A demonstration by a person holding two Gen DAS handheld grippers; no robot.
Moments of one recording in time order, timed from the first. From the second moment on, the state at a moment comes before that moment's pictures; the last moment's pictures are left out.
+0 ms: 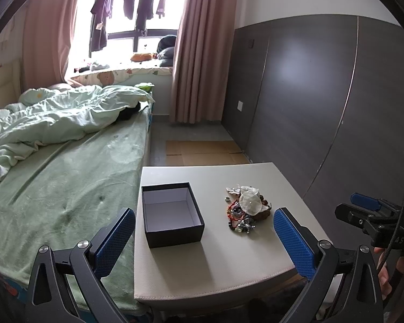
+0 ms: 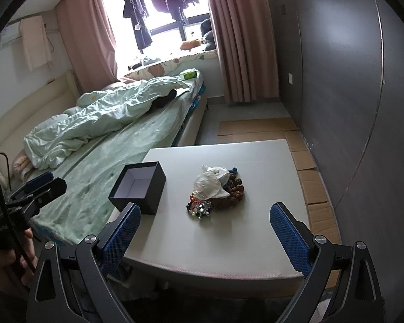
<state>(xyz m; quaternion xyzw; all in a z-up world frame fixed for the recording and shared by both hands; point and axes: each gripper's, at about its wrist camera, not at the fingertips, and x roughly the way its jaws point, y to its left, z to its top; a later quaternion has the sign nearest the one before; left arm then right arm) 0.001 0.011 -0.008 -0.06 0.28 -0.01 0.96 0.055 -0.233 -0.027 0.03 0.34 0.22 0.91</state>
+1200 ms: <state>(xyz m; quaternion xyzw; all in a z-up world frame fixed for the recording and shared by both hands) 0.090 -0.003 -0.042 -0.11 0.36 -0.04 0.93 0.120 -0.261 -0.052 0.16 0.41 0.17 0.88</state>
